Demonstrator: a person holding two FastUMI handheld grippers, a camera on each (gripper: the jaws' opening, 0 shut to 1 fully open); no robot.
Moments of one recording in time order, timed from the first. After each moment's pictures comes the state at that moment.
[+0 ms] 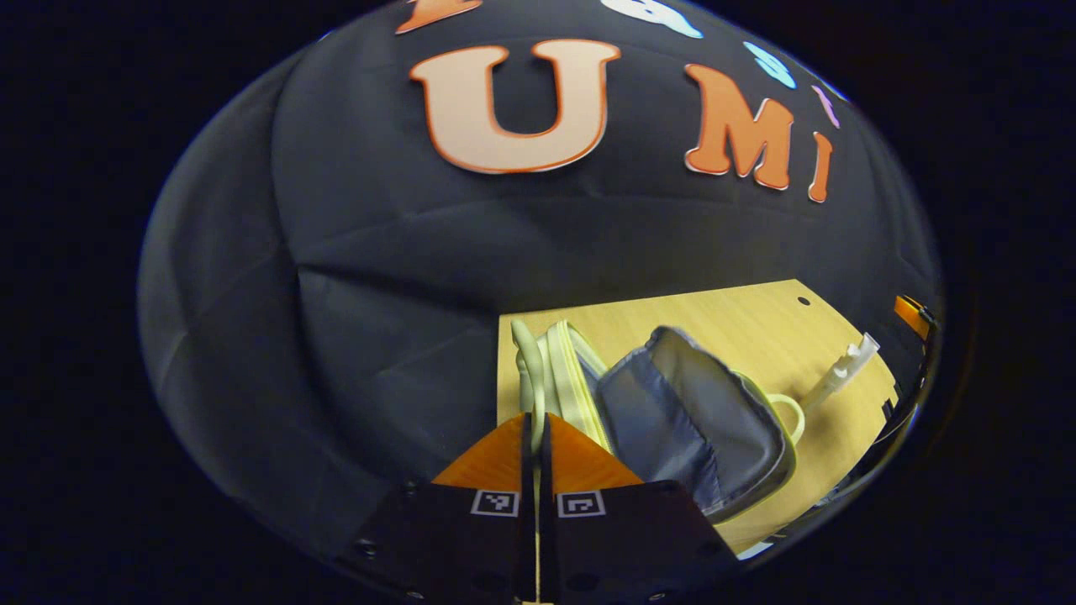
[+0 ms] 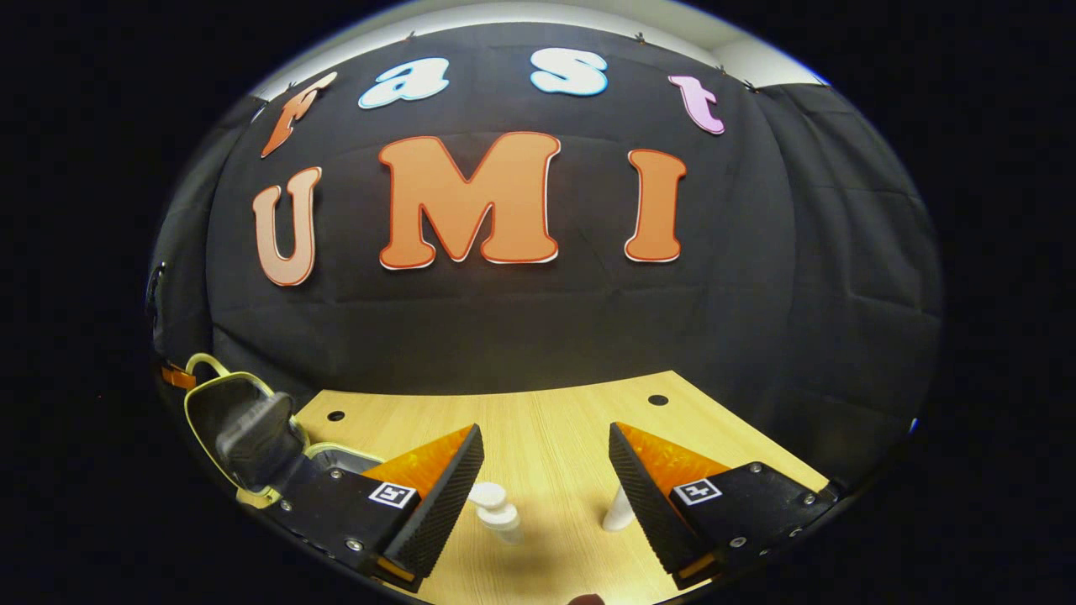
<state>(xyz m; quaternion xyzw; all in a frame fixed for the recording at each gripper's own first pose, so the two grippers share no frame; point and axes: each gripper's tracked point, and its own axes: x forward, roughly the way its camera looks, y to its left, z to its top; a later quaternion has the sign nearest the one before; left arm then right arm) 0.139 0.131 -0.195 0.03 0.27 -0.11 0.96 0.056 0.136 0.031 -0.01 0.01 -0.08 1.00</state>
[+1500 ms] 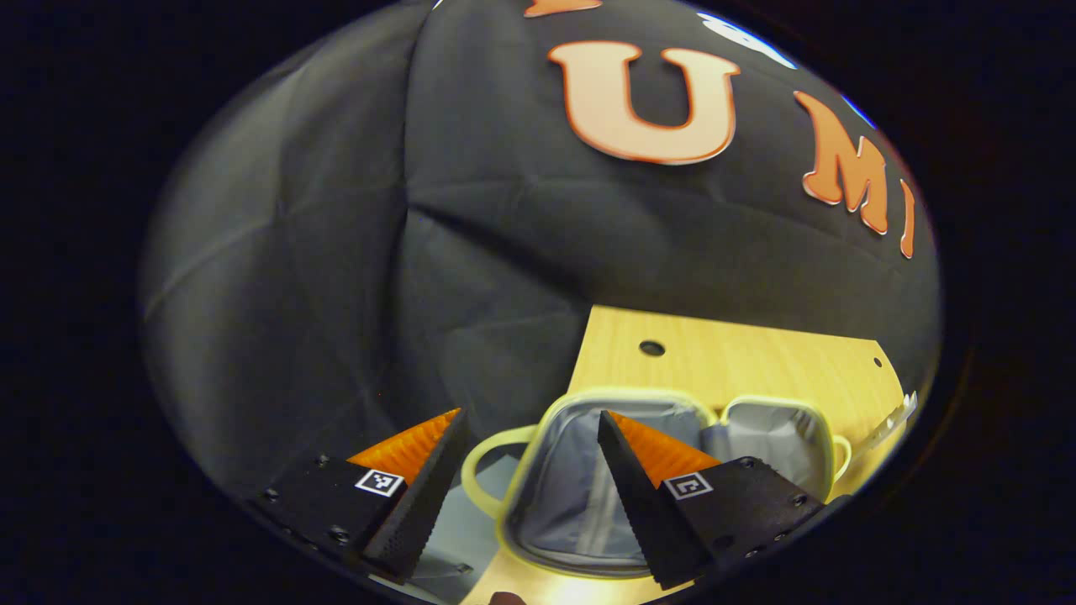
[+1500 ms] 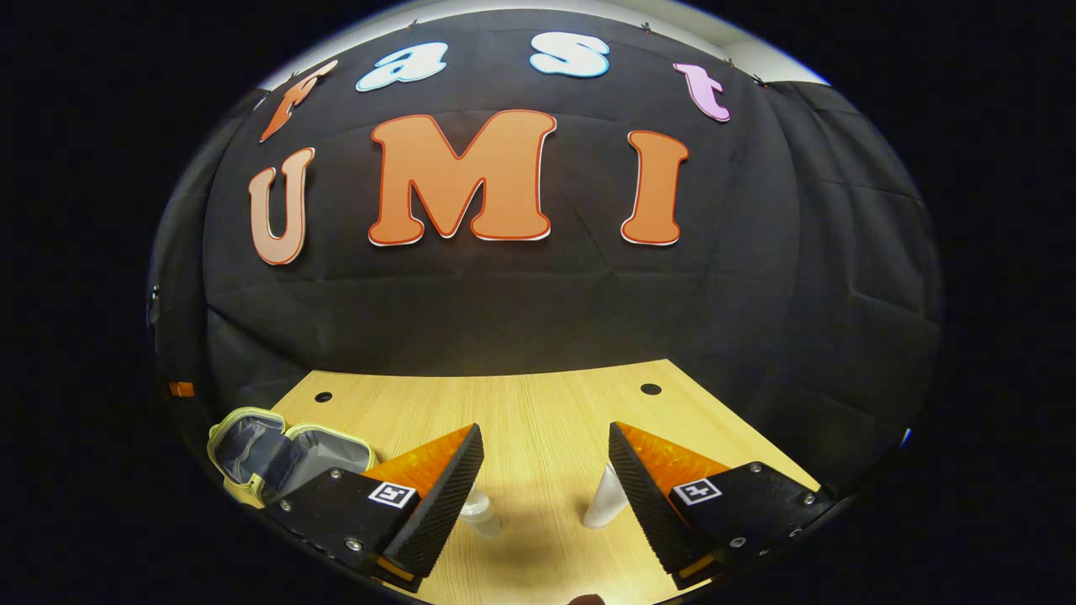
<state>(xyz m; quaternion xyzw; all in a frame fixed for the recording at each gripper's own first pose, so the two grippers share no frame) 0.115 0.152 -0.179 -0.02 0.22 0.08 0.97 0.069 0.096 0.016 -0.02 0.04 -0.07 1.00</state>
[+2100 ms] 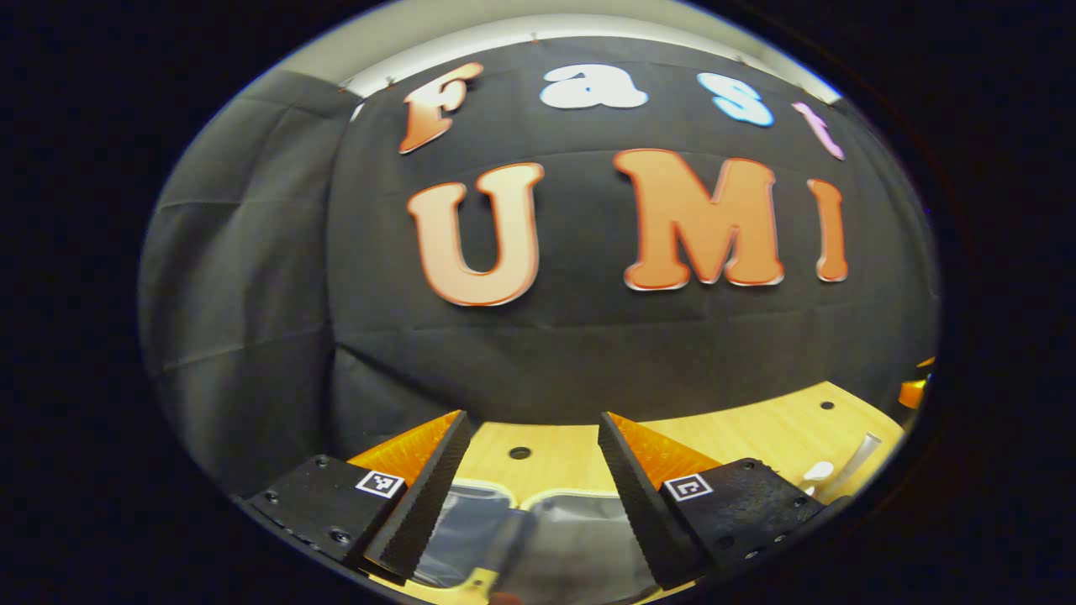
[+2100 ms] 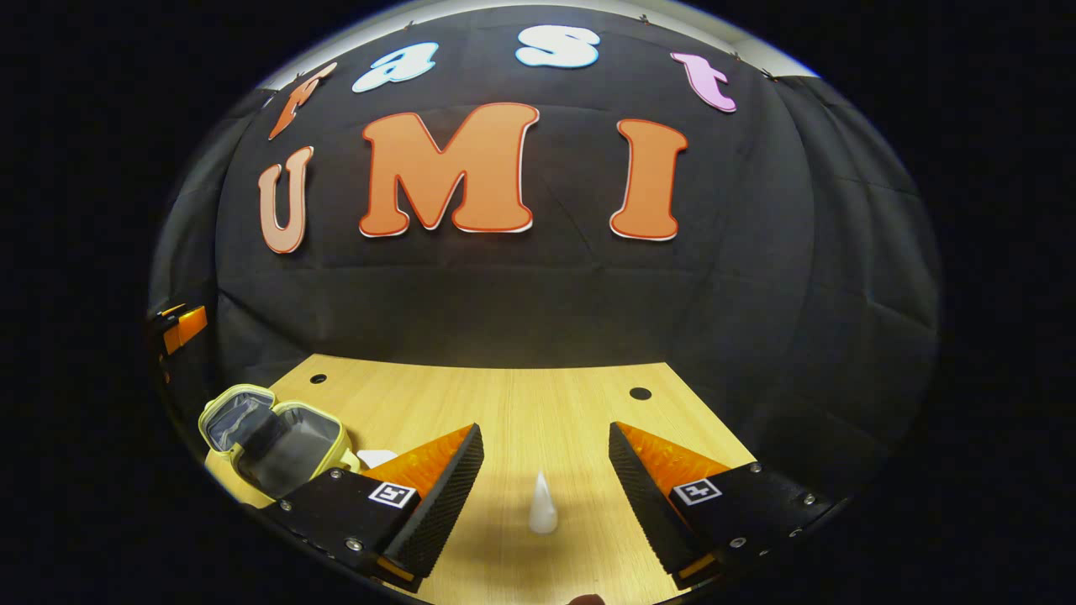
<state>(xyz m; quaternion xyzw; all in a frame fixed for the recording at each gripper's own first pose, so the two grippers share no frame) 0.067 -0.080 -0.065 0.03 0.02 0.00 1.00 0.071 0.019 0.000 -0.04 0.05 -0.04 1.00</state>
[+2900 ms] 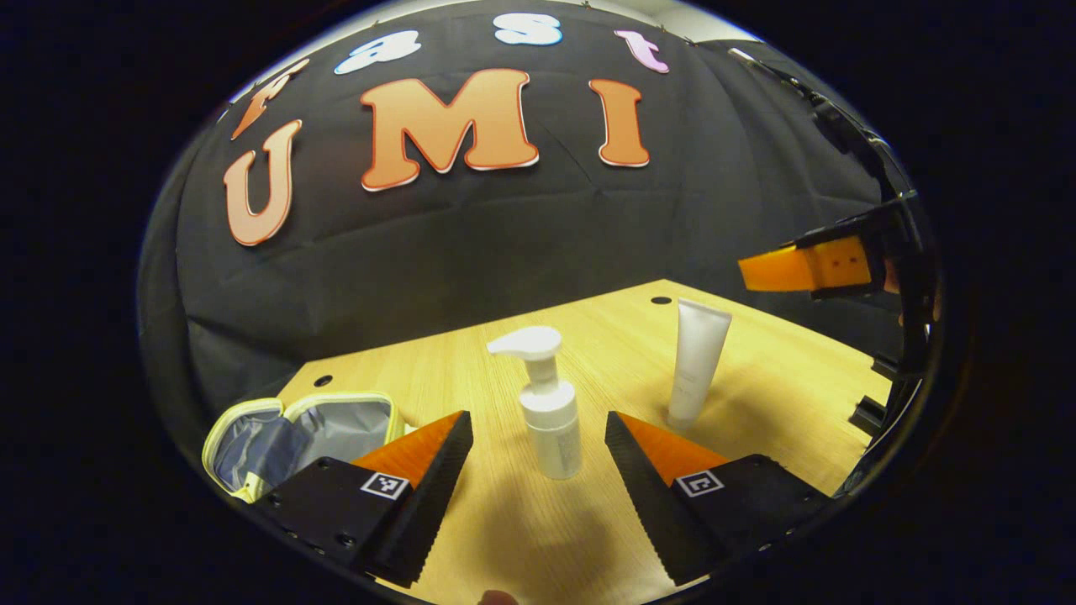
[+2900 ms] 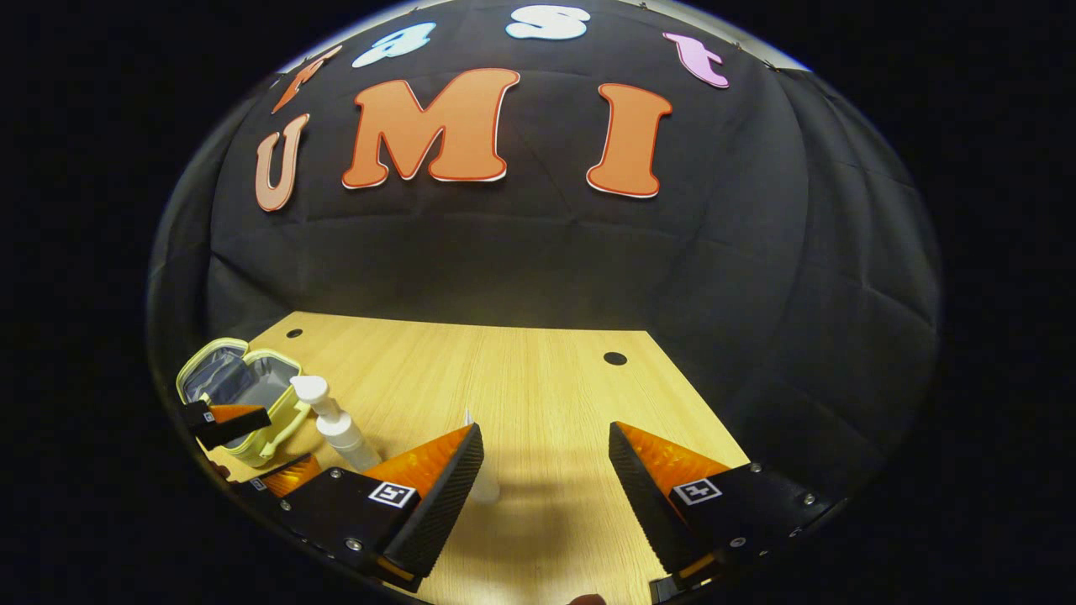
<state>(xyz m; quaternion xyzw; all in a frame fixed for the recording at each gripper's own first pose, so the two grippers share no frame) -0.010 -0.349 -0.244 0.07 0.14 -0.20 0.97 0.072 -0.039 -0.061 -0.07 0.10 -0.04 0.99</state>
